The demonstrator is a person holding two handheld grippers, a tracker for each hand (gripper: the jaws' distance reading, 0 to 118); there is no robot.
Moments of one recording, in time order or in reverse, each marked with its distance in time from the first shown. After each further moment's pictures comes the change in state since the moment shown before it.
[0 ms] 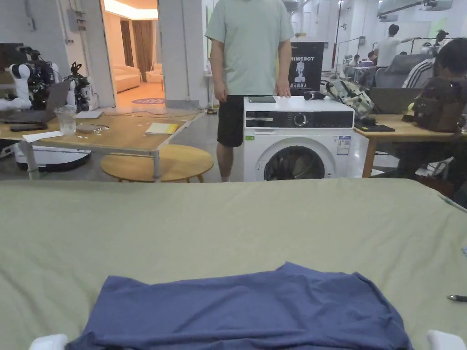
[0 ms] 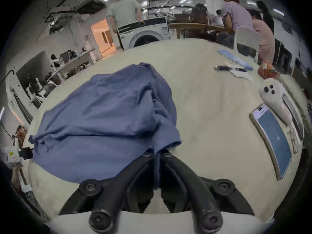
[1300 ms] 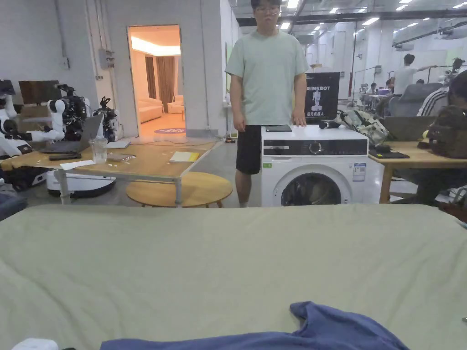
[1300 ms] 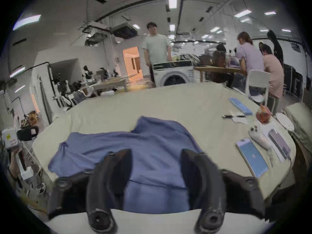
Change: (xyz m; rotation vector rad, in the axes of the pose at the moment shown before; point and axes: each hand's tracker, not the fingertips) left arm 0.051 -0.050 0.187 0.541 -0.191 -0.164; right arm -0.050 -0.033 0.161 0.322 0.218 0.168
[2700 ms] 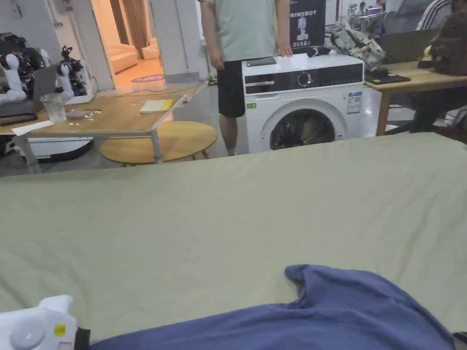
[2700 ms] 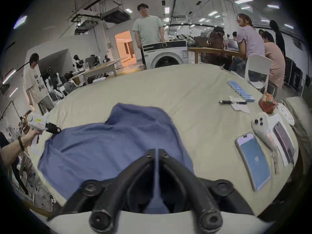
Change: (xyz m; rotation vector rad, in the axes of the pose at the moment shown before) left arm -0.119 -0.011 -0.267 -0.686 0.249 0.061; right arm 0.073 0.019 -0.081 -0.179 -0.068 -0.049
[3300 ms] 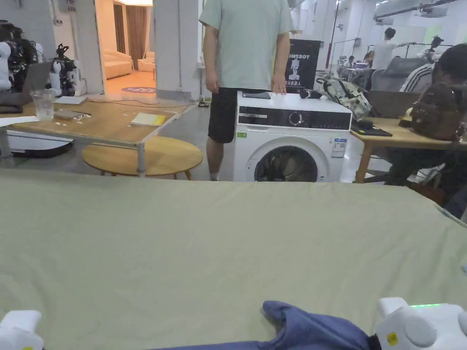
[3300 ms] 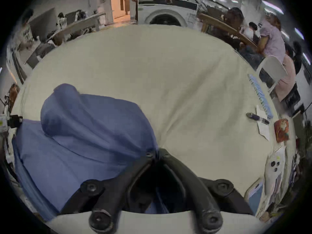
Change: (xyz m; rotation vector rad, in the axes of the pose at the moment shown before) left arm 0.014 -0.020 0.015 0.038 0.020 -0.022; right arm -0.006 0.068 -0.170 -0.393 -0.178 0.157
